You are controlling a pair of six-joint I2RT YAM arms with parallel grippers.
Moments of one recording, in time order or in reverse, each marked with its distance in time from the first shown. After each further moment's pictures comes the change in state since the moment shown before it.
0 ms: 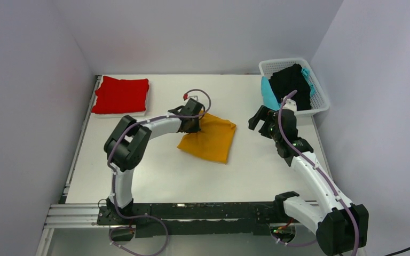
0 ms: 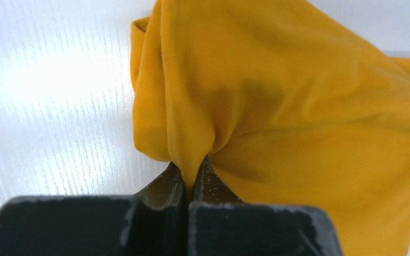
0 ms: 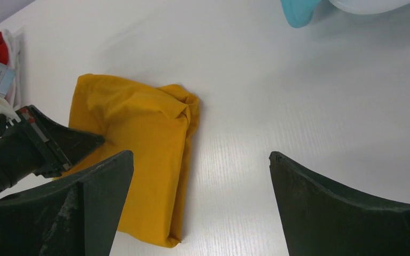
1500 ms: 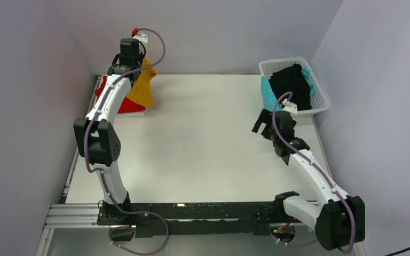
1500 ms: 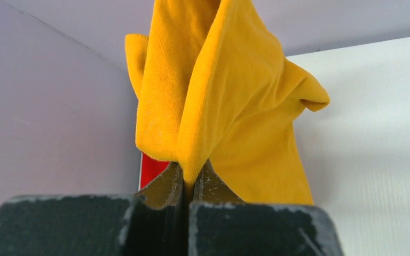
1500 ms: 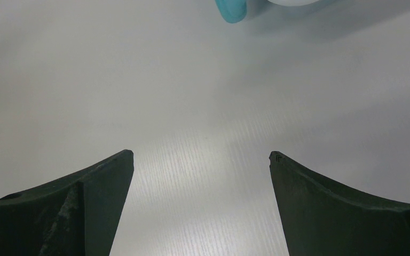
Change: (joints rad) left arm 0.474 -0.053 0.609 -0.168 -0.221 0.898; right arm -0.007 0.048 -0.040 0.008 0.172 -0.061
